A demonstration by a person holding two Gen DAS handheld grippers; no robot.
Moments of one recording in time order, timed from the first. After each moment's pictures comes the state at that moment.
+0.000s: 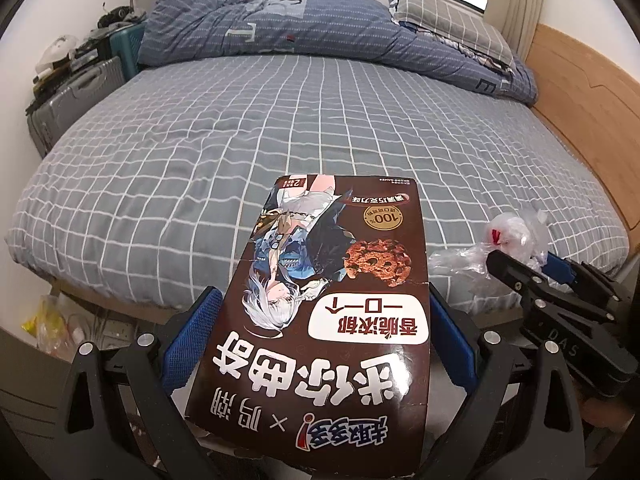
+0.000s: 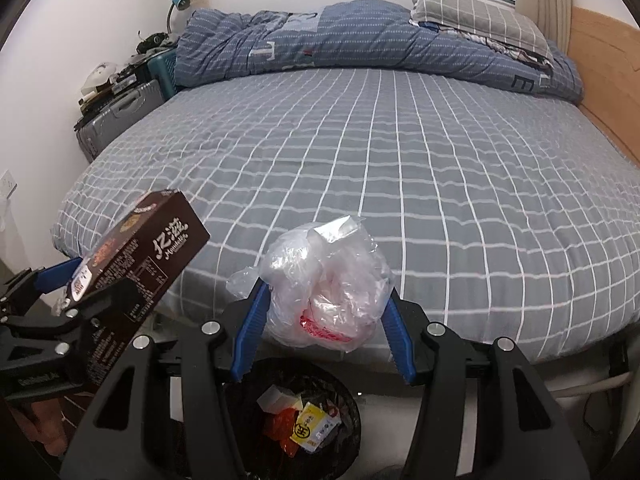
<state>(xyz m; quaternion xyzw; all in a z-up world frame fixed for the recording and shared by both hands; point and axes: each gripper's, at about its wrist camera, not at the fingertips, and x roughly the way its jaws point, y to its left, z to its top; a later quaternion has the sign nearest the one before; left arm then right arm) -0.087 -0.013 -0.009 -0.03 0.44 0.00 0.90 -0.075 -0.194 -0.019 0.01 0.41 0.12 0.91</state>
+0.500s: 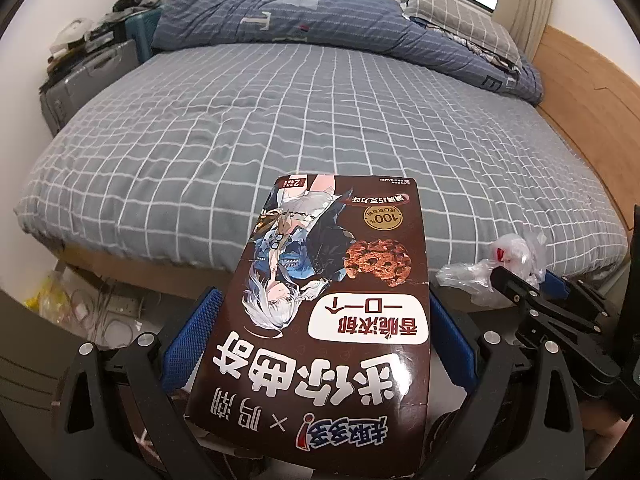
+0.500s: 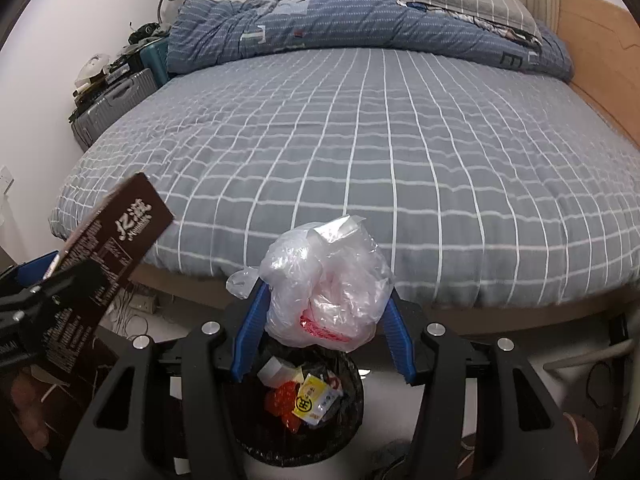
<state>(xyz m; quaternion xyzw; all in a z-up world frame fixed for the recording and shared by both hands) -0.135 -0.003 -0.012 -0.05 0.46 0.01 0.89 -0.117 -0.202 -0.041 0.02 0.43 0.11 0.90</state>
